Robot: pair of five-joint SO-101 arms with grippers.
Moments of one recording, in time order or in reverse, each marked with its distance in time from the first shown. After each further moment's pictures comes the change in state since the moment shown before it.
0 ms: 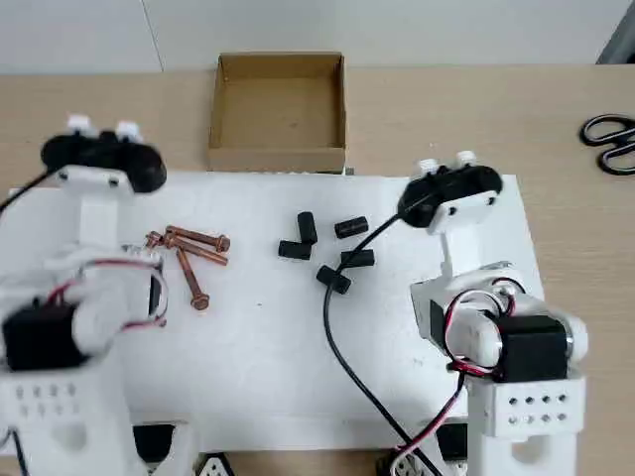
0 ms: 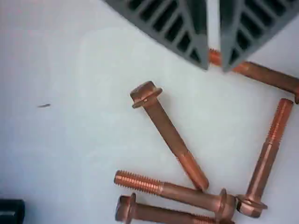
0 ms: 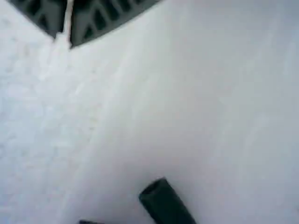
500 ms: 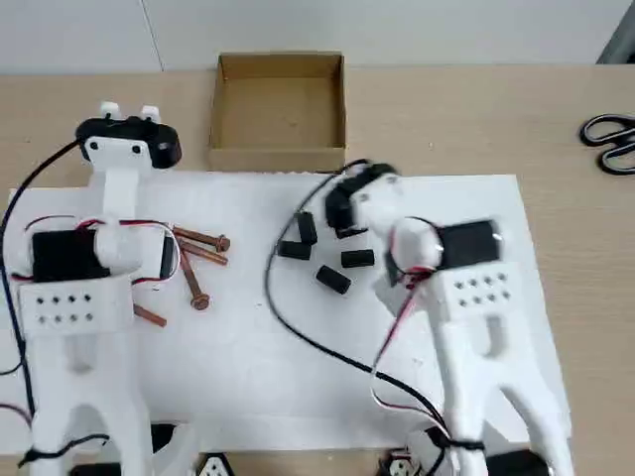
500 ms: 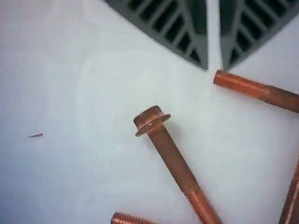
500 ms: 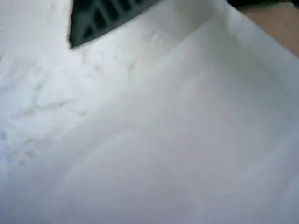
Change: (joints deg) left arm 0.0 14.7 -1.7 0.3 1.2; right arm -9.3 26.0 -7.8 1.1 17.5
